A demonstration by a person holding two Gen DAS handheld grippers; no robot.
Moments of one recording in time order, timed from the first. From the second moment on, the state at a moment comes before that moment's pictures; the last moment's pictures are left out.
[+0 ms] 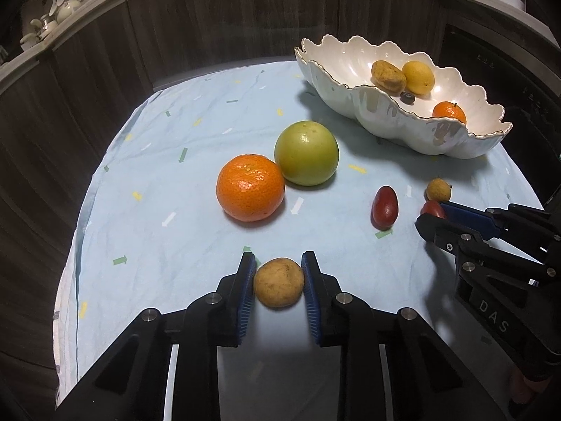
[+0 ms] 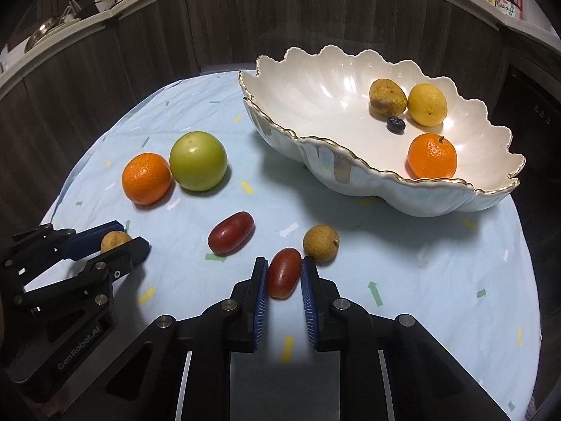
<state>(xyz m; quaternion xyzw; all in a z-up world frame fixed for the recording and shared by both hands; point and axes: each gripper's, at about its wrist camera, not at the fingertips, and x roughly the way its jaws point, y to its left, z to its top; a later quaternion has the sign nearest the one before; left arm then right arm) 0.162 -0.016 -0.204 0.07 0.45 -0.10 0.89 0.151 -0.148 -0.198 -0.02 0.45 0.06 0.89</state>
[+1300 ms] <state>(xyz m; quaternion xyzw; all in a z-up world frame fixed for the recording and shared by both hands) 0.164 -0.070 -0.113 0.08 0.37 -0.11 0.92 0.136 -0.211 -0.109 0.00 0.38 0.01 0.92</state>
